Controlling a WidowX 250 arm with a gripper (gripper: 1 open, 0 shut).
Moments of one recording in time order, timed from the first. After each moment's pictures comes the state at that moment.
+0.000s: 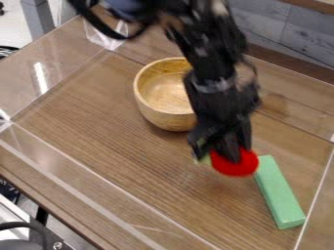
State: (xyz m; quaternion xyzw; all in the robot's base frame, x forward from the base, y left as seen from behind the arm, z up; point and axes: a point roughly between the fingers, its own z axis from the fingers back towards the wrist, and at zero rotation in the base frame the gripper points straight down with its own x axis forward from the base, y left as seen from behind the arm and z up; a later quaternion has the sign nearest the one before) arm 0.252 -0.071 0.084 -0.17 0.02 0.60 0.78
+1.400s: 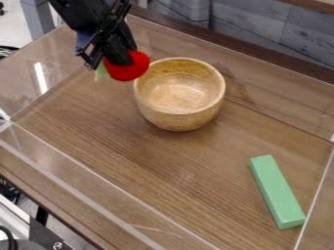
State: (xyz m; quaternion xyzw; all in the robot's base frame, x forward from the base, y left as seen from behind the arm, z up) arm 0.270 0.090 0.120 -0.21 -0.04 0.74 0.64
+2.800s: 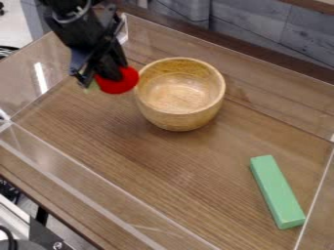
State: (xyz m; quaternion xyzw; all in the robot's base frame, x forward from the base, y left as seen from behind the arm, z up) arm 0.257 0.101 0.108 -0.18 -0.10 0.74 0.64
